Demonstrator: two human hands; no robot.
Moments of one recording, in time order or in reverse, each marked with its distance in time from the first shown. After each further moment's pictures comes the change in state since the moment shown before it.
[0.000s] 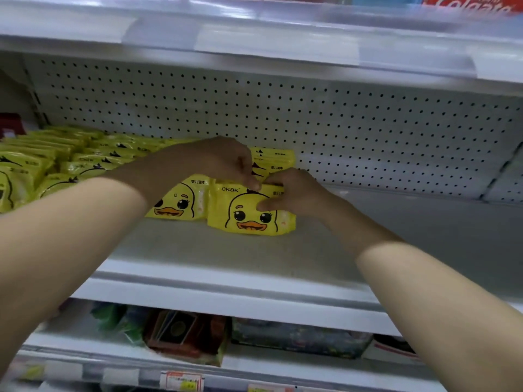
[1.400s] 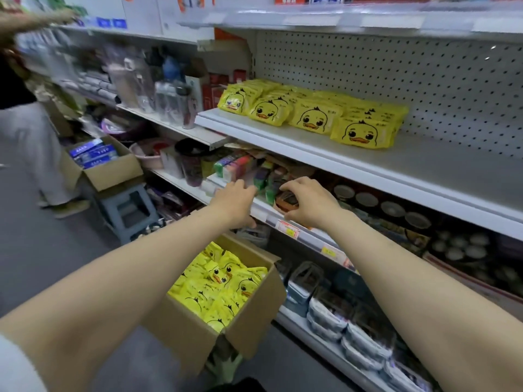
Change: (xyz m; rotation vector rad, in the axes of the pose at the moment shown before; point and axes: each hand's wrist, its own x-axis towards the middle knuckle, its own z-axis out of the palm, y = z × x) left_hand -0.421 0.123 0.144 -0.019 0.018 -0.683; right_hand -0.289 -0.164 0.119 -0.279 -0.212 -0.365
